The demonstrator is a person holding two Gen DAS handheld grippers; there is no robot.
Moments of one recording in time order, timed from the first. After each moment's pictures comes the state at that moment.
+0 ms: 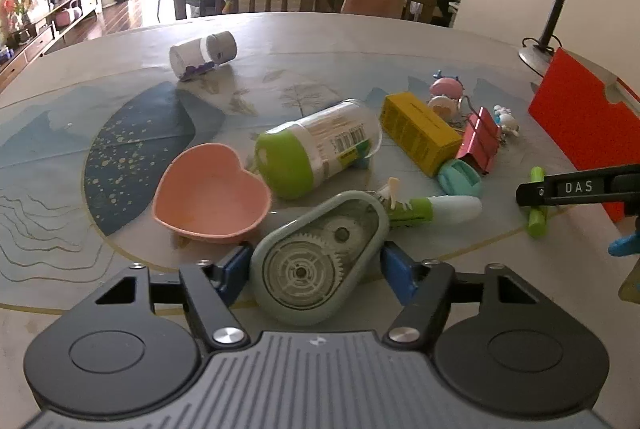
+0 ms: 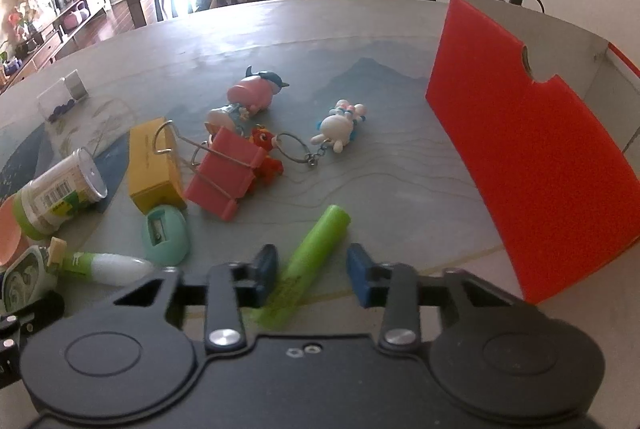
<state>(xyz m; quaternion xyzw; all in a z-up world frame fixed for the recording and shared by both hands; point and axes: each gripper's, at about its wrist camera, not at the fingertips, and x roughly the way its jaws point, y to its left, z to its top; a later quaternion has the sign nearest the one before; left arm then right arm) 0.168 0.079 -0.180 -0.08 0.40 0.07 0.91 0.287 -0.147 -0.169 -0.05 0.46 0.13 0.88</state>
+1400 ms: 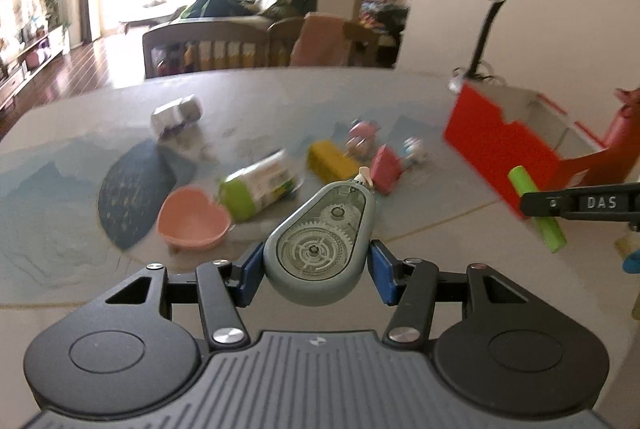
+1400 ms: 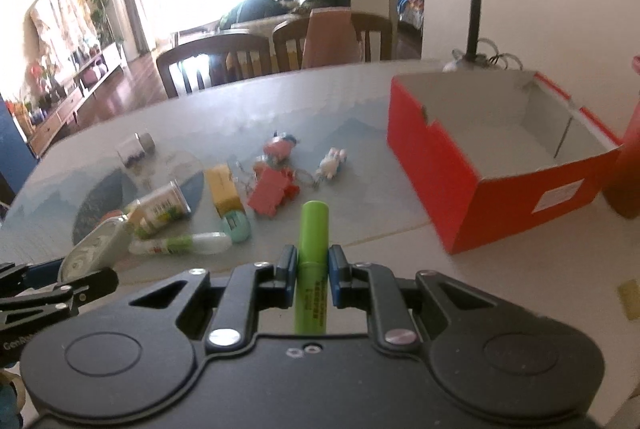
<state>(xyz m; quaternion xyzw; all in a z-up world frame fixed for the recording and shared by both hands) 0.096 0.044 -0.097 -0.06 0.34 0.00 0.94 0.173 -0.202 -0.054 0.00 0.38 0.15 0.91</state>
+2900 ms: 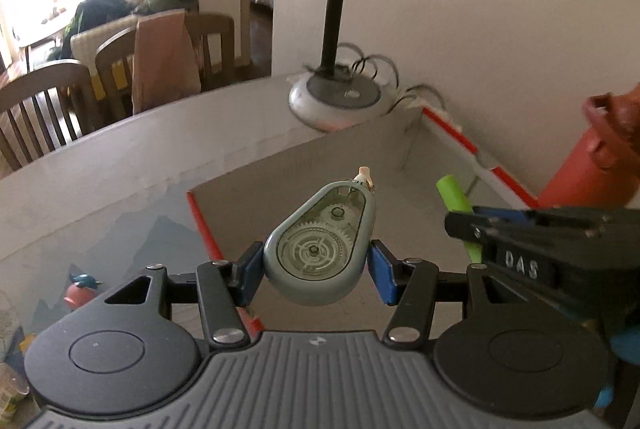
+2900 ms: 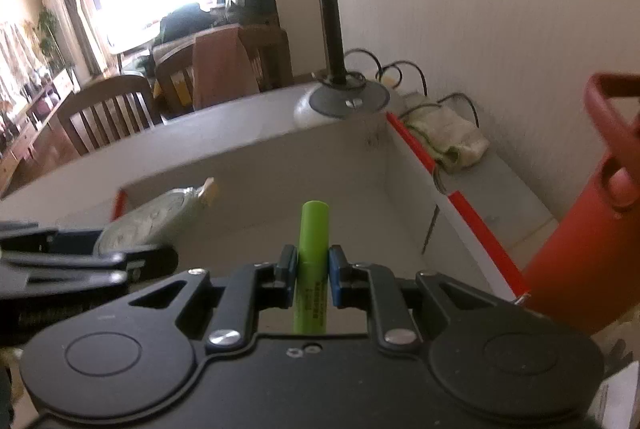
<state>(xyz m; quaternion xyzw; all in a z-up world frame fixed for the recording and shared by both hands) 0.385 -0.231 -0.060 -0.01 0.41 -0.10 0.91 0.407 -0.410 -0.087 0.01 0.41 0.10 0.91</state>
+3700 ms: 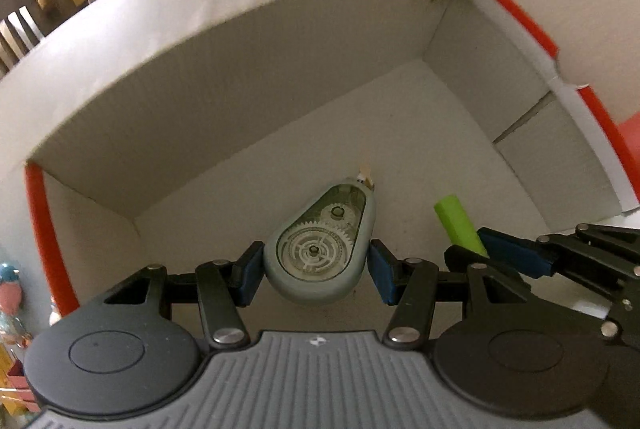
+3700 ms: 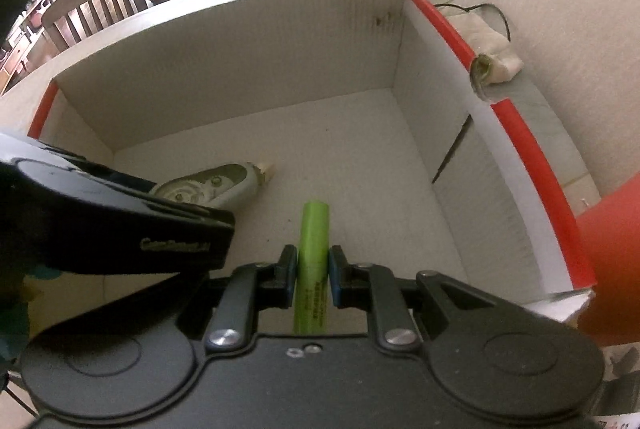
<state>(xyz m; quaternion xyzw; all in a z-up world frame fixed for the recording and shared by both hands) 0.470 -0.280 -0.147 0.02 0.59 -0.09 0.80 0.435 -0.409 -0.141 -0.04 0.53 0.12 0.84</state>
